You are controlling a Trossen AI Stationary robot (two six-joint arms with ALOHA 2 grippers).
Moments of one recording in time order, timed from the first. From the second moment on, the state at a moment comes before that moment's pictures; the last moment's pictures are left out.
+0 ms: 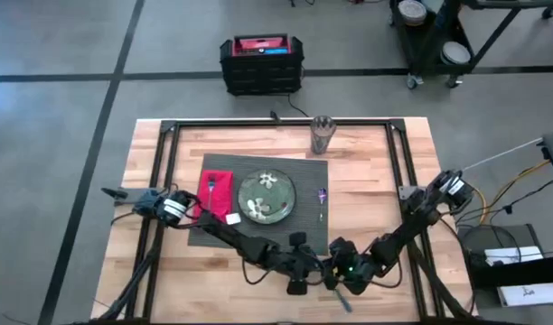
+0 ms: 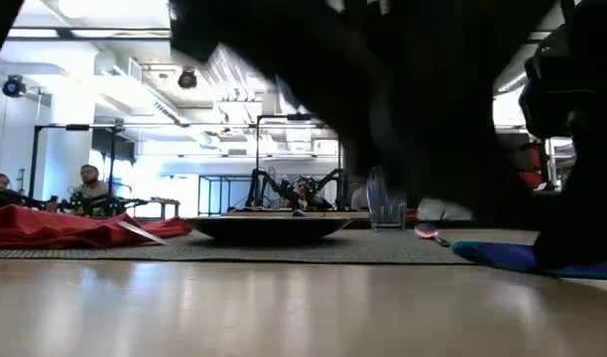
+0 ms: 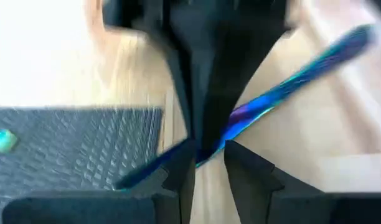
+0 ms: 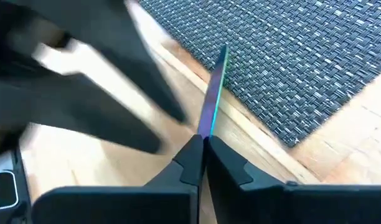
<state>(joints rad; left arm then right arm) -0.42 2.21 1.52 0.07 -0.33 -0.20 0.74 1.79 0.75 0.11 0.54 1.47</state>
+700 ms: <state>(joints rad) -0.41 1.70 1.44 -0.77 -0.57 -0.20 0.55 1.62 0.78 0.13 0.86 1.26</state>
